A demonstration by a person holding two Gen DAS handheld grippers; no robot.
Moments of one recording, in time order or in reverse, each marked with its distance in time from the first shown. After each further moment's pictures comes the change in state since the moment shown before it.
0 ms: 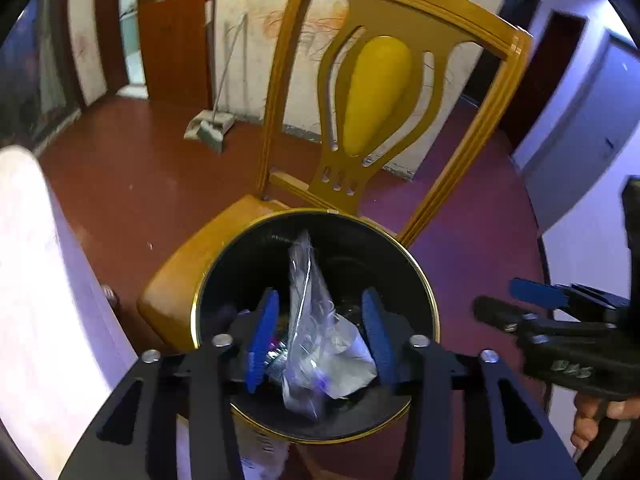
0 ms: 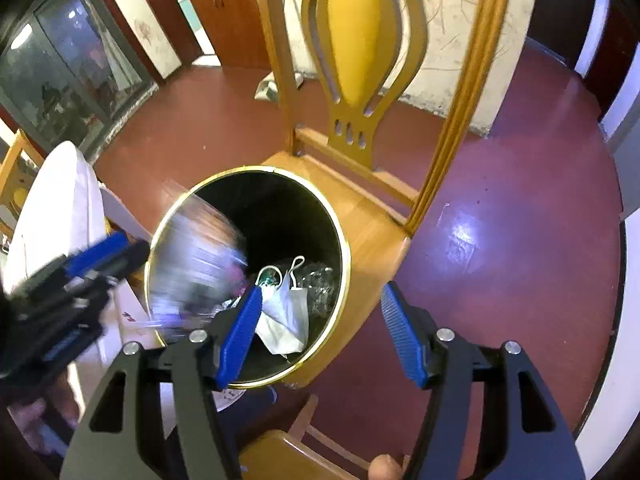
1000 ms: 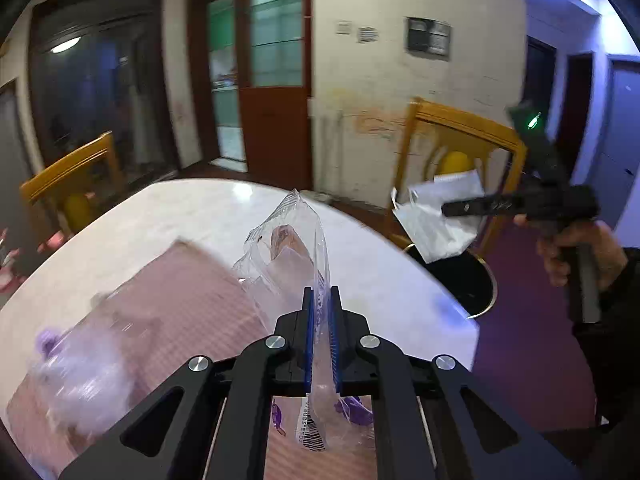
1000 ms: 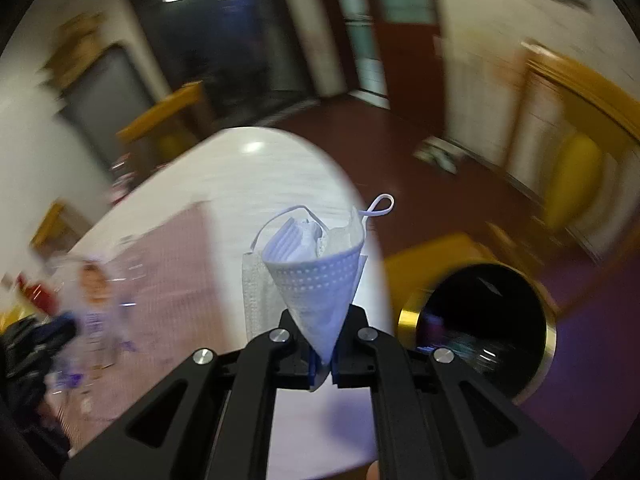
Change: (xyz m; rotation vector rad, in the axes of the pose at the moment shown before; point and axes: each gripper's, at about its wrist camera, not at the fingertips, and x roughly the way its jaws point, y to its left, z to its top) left arm -0.323 0.136 -0.156 0.022 -0.337 0.244; right arm -0.091 0.198 -0.012 -0.312 -0.128 0.302
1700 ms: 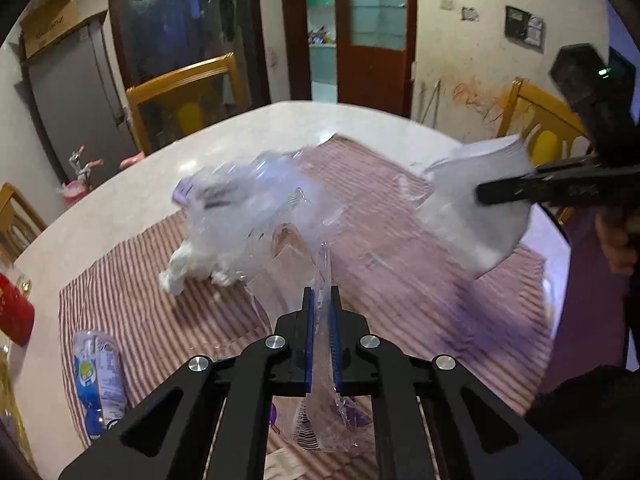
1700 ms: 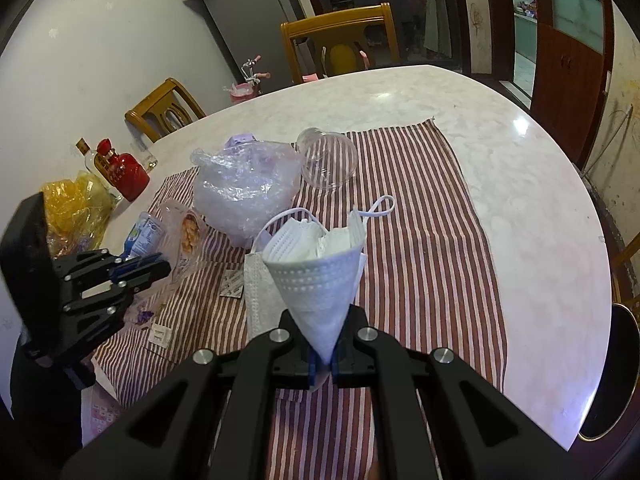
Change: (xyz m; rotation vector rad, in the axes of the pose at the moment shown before) left arm -0.097 0.135 -0.130 -0.190 0.135 0.274; right arm 0.019 0.277 -0.079 -0.470 0.178 0.395
